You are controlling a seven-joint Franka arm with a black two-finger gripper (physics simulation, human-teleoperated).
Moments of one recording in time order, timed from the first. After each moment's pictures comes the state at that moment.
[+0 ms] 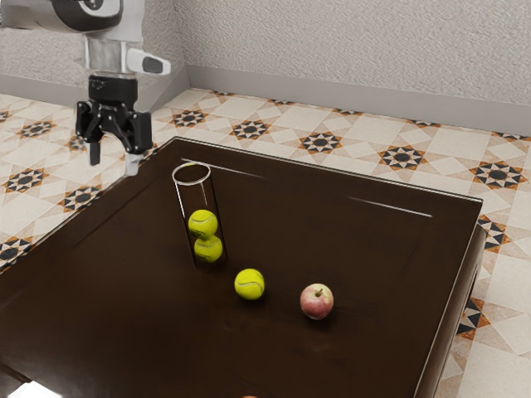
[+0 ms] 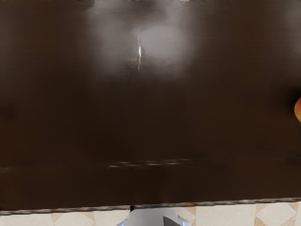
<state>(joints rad) -0.38 0.02 0.38 -1.51 -0.01 1.12 0.04</state>
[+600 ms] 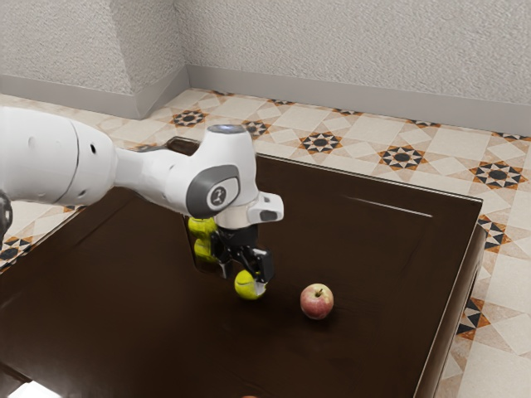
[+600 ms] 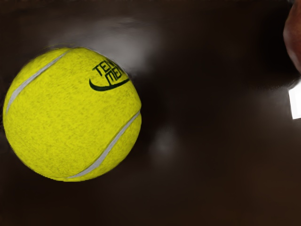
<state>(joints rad) -0.42 0.28 0.19 -1.97 -0.14 2.11 0.06</state>
